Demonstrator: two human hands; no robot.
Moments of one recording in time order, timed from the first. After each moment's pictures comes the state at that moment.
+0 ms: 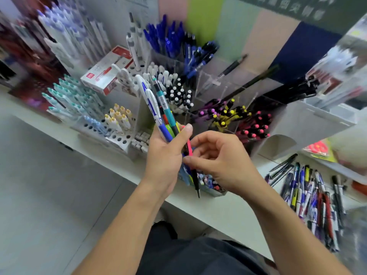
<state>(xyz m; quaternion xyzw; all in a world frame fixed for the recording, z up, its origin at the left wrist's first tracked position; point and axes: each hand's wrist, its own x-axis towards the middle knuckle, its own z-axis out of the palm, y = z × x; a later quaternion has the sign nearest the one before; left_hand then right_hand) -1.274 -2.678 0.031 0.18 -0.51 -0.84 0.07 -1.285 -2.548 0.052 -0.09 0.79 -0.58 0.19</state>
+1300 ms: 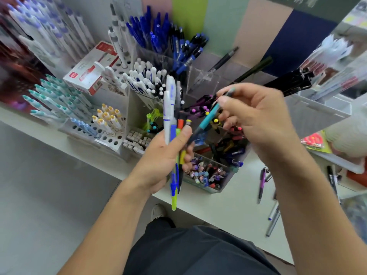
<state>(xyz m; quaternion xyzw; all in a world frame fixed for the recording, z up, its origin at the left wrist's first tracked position) -1.282 -2.689 0.025 0.11 -0.51 -0.84 -0.17 -1.335 -2.519 0.092 -0.01 0.75 -0.66 0.05</state>
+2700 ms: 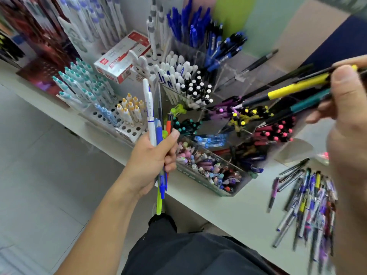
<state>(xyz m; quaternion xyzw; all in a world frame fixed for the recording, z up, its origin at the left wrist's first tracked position) -1.258 -2.742 0.013 0.19 -0.55 -0.81 -0.06 -1.322 -2.492 0.116 -0.03 0.81 -0.55 -0.18</state>
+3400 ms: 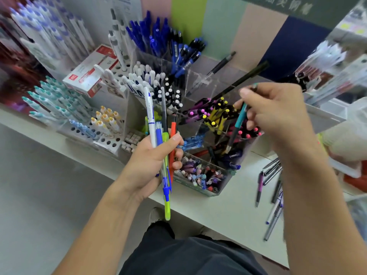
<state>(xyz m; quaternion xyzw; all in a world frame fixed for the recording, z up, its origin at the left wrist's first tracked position) -1.276 -2.700 0.029 0.17 -0.50 -0.84 -0.14 -1.356 -2.492 0.094 0.05 0.83 -0.55 0.00</state>
